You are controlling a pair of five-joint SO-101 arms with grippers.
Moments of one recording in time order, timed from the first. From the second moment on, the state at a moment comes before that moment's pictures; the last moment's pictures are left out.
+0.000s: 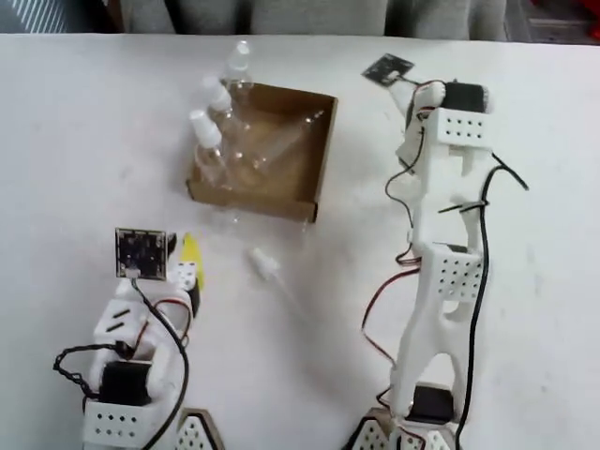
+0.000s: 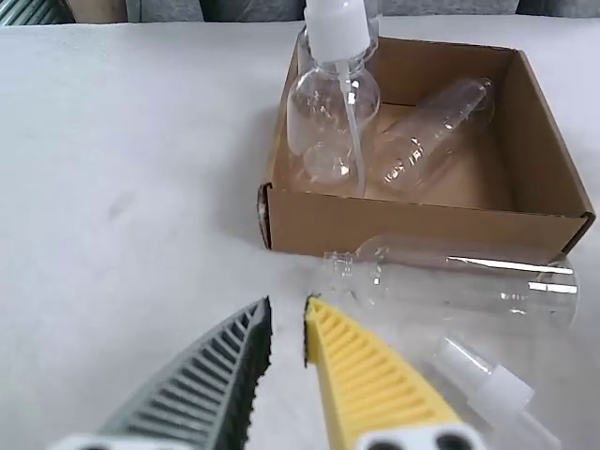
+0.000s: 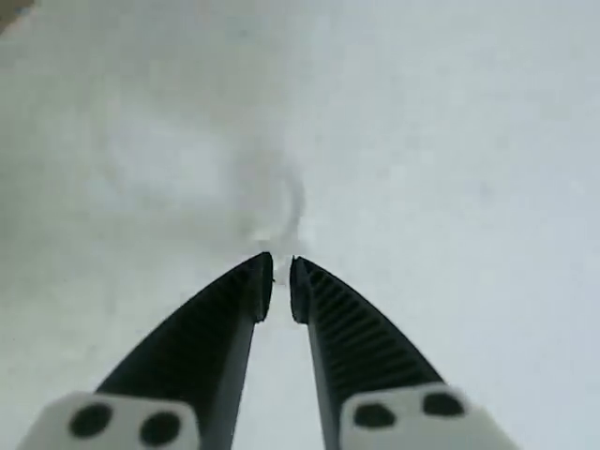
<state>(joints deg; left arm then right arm) -1.3 -104.1 97.1 45.1 3.8 4.9 50.7 -64.4 97.5 46.8</state>
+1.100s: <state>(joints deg) -1.9 -104.1 97.1 45.1 3.8 -17.9 5.9 -19.7 89.1 3.7</state>
